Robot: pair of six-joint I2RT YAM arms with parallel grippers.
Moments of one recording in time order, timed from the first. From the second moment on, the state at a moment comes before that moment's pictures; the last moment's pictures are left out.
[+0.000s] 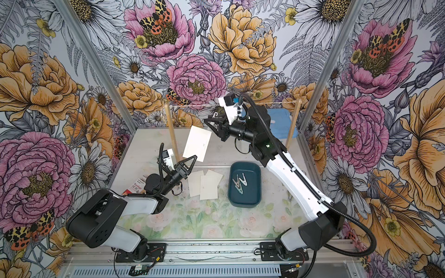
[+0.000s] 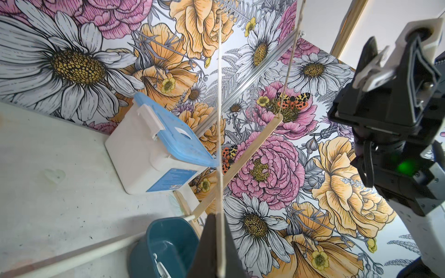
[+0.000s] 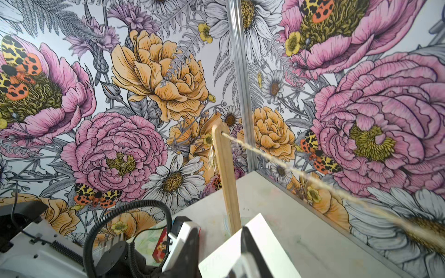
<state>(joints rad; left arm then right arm) -0.50 1.49 0.38 1.36 0.30 -0.96 0.51 1.40 1.50 -0.13 -0.59 0.19</state>
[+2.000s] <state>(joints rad) -0.77 1.17 0.25 0.45 -0.11 -1.01 0.38 1.11 0.71 0.04 -0.50 0.36</state>
